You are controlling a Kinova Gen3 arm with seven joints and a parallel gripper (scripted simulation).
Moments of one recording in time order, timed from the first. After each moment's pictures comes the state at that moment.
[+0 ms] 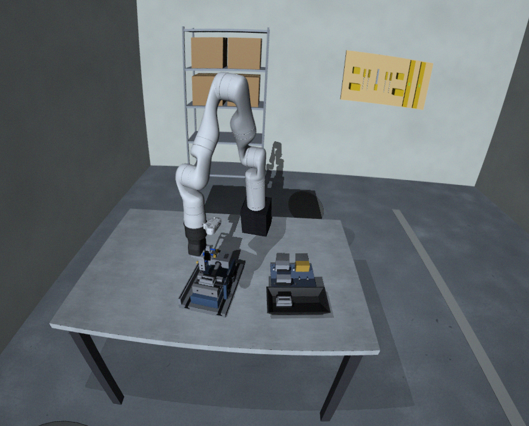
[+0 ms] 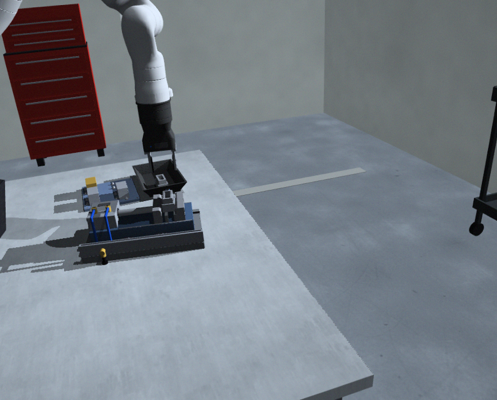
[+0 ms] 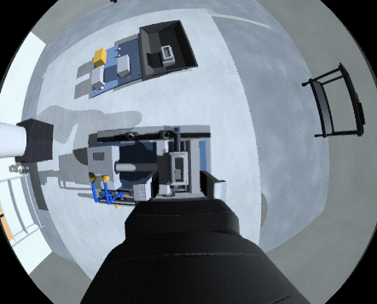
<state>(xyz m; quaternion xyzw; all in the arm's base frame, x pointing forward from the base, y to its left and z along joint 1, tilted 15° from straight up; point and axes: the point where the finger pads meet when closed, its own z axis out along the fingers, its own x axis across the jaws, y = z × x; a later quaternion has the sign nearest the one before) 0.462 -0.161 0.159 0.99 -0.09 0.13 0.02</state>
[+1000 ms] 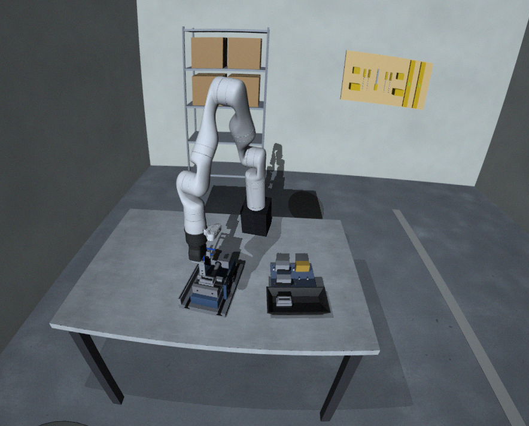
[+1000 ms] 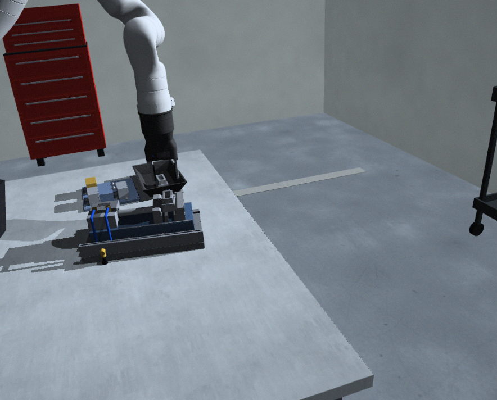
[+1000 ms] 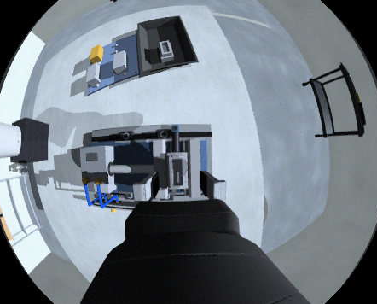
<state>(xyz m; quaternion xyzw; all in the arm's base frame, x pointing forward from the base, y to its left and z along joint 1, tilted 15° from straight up) 0.470 -0.162 0.137 0.99 -0.08 0.13 0.02</state>
